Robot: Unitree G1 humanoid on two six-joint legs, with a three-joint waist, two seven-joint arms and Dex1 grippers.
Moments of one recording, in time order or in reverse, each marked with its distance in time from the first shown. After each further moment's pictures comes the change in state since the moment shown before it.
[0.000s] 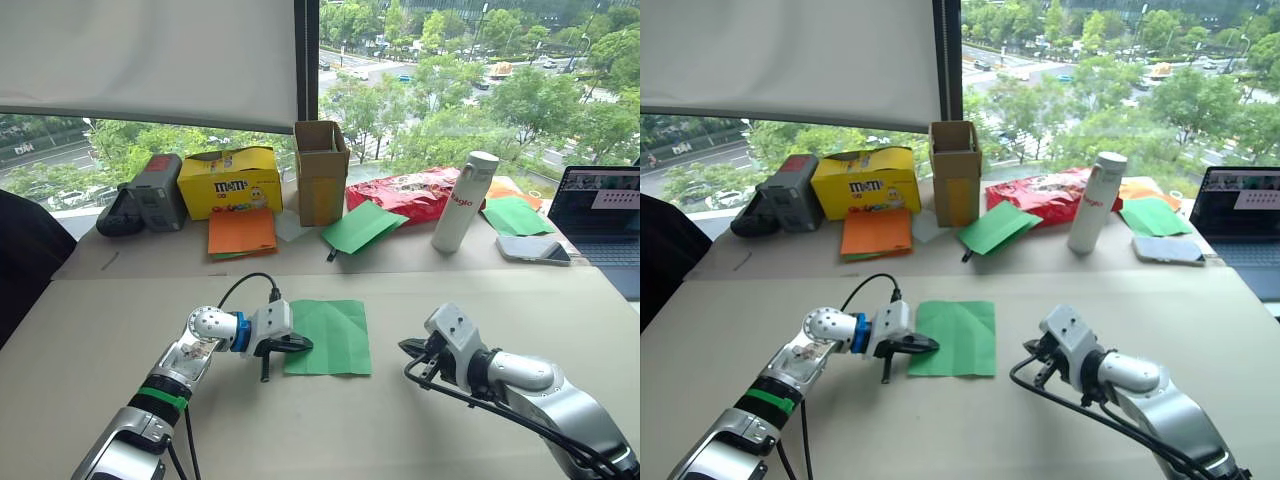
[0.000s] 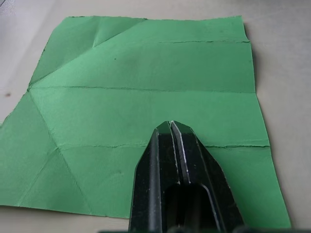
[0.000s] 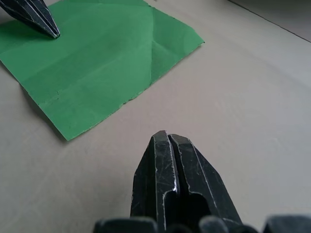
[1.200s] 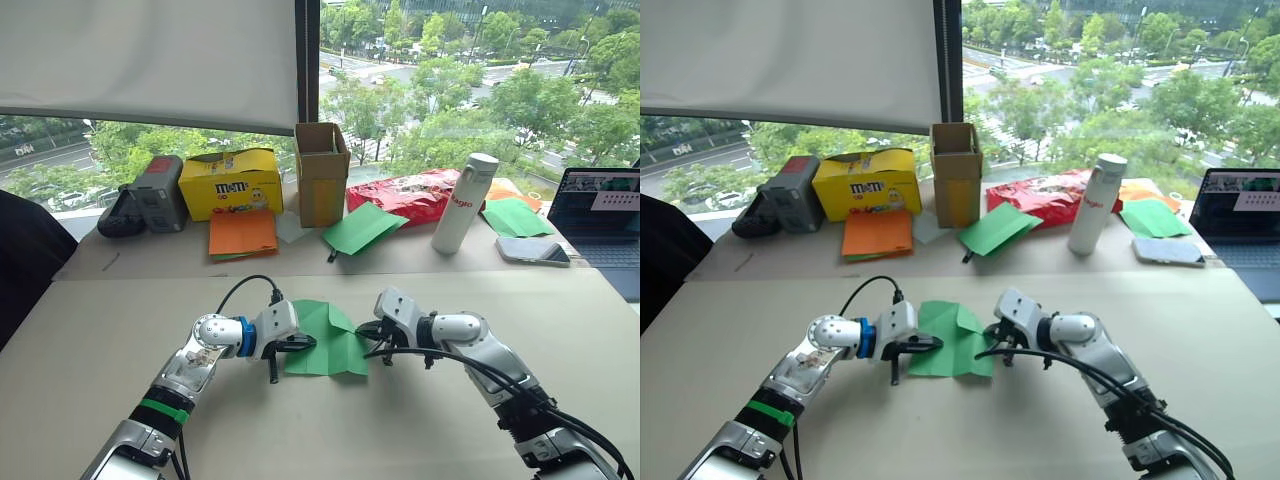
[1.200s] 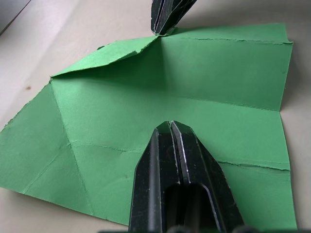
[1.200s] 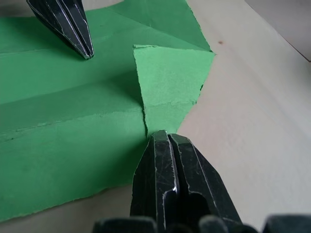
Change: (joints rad) left arm 0.056 -0.017 -0.001 -0.110 0.009 0.109 0.112; right arm -0.333 0.159 0.176 0.505 -0.222 -0.368 0.317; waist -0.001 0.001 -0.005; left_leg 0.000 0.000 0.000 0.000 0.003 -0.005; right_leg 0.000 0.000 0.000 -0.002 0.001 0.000
